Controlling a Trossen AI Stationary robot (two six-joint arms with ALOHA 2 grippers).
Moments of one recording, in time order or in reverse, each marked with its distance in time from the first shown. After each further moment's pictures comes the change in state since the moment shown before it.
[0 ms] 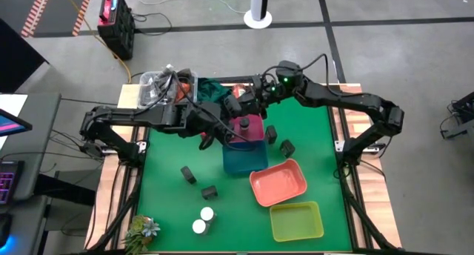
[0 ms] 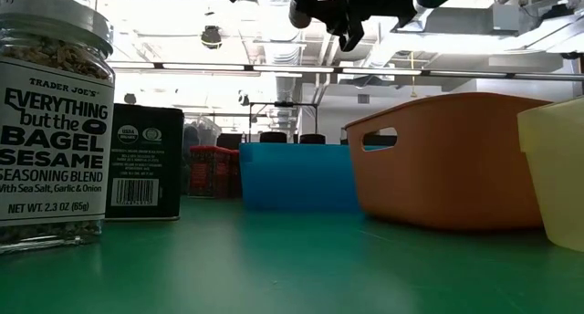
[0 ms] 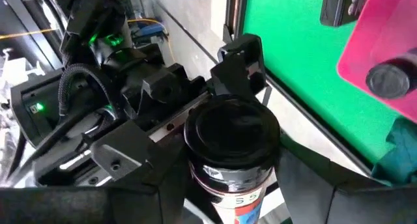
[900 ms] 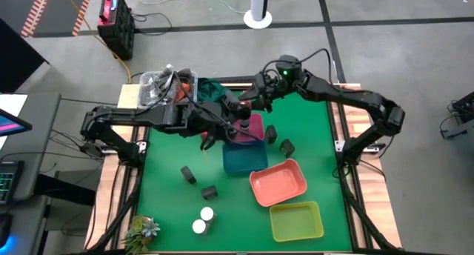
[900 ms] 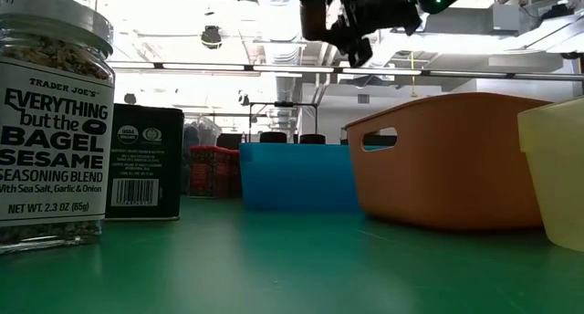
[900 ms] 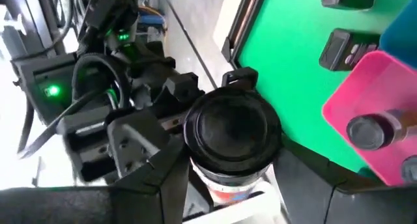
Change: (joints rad) left arm -0.005 0.002 -0.002 0.005 0.033 -0.284; right arm -0.113 0.000 0.002 -0.171 -0.053 -0.221
